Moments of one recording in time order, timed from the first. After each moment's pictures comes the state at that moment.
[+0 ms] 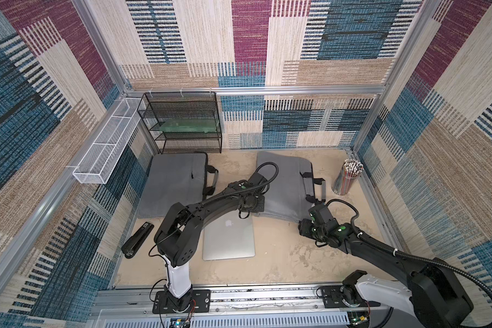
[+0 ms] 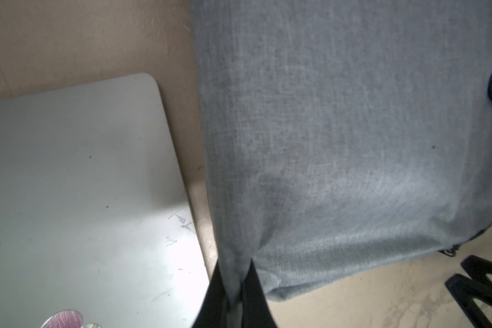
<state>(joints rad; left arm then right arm) -0.71 1.85 1.38 -0.66 -0.04 -0.55 0.52 1.16 0.51 -0.34 0.06 0.75</state>
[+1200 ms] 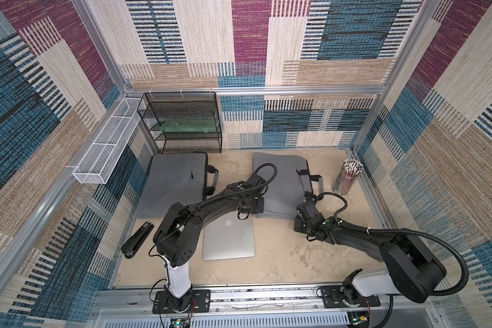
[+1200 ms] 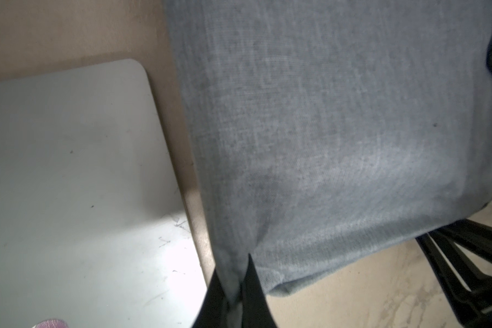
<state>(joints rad) -0.70 1.84 1.35 -0.63 0.01 -0.54 0.56 1.40 0.58 -0.22 0.23 0.70</state>
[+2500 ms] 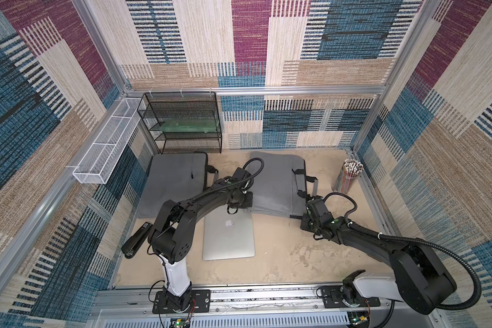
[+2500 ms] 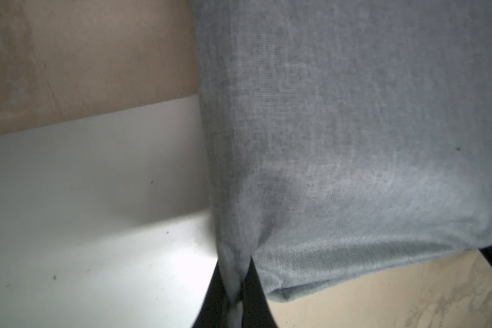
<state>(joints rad) -0.54 1.86 1.35 -0.62 0.08 -0.42 0.46 1.31 0.55 -0.28 0.16 0.66</state>
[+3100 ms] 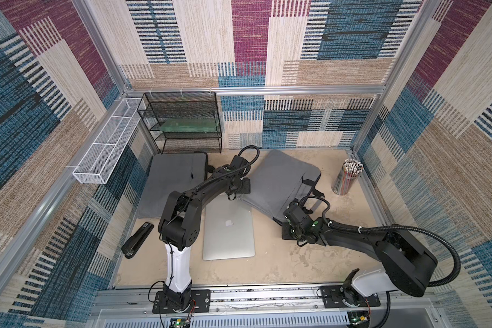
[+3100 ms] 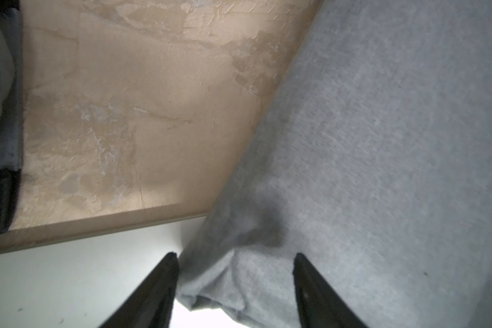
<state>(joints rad) -0.47 1.97 1.53 -0.64 -0.01 -0.44 0.75 1.47 0.67 -0.28 0.07 0.72</state>
